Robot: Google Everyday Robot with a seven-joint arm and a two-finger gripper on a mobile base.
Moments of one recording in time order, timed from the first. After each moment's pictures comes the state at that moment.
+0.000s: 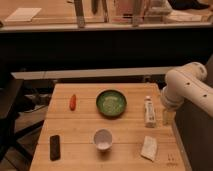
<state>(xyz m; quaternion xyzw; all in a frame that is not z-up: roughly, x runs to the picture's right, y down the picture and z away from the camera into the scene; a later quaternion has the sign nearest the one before) 0.284 0.107 0.684 -0.28 0.02 0.02 0.96</state>
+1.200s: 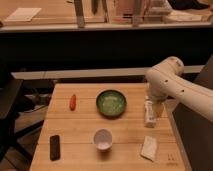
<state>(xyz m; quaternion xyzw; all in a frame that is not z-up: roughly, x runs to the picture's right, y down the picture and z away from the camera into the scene) 0.232 0.074 0.707 -0.25 0.03 -0.09 0.96</state>
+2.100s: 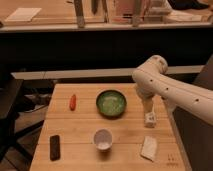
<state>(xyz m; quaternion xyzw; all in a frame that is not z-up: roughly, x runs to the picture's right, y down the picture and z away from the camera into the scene) 0.191 0.055 0.728 -0.23 0.02 -0.16 0.96</state>
